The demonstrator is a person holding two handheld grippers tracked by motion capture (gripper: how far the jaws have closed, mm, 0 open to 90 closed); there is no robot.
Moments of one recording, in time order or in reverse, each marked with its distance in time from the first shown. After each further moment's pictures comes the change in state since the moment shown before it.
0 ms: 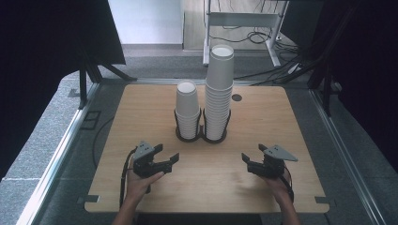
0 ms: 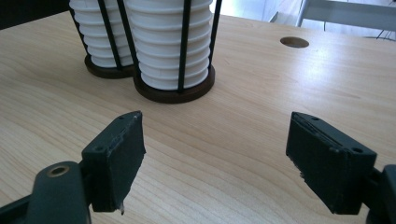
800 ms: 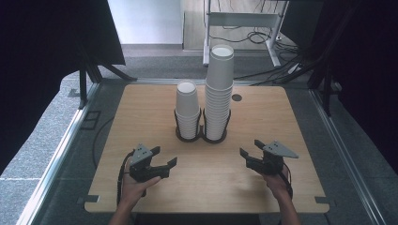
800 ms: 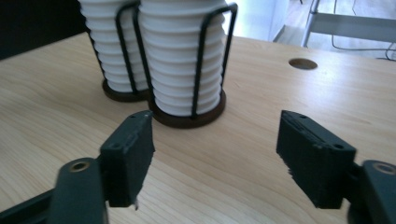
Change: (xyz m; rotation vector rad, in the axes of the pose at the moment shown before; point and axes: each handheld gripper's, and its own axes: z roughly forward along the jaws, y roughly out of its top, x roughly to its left) left arm -0.009 0.001 -0.020 0.012 0.005 0.072; right arm 0.009 0.022 -0.002 -0.067 0.043 0.000
